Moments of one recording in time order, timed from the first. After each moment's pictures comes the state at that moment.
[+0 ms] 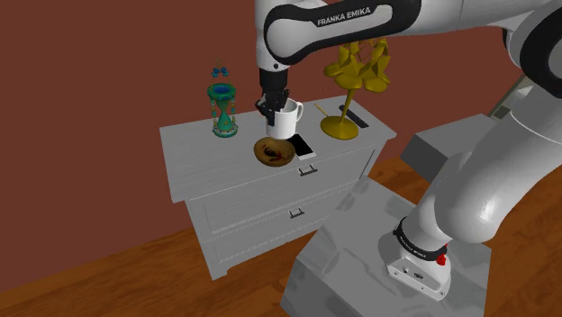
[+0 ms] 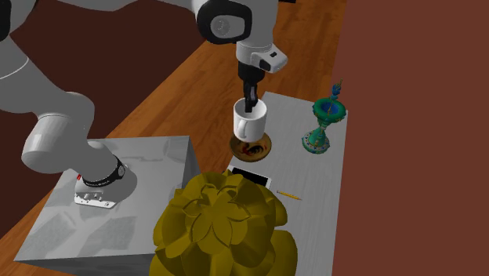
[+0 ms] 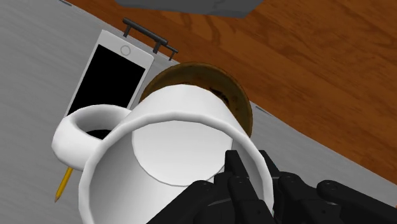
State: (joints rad) arm 0.11 -0.05 0.08 -2.01 0.00 1.89 0.12
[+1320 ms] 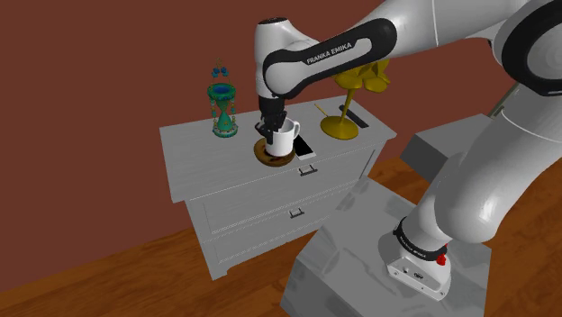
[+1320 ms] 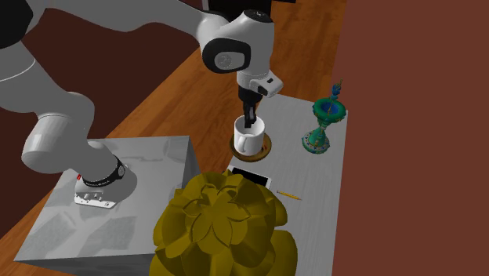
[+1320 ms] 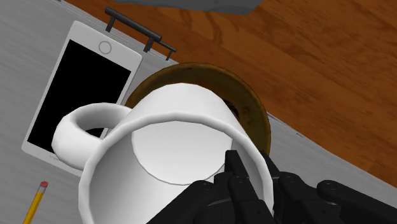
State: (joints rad) arm 0.11 0.01 0.08 -2.13 -0.01 2.08 0.13
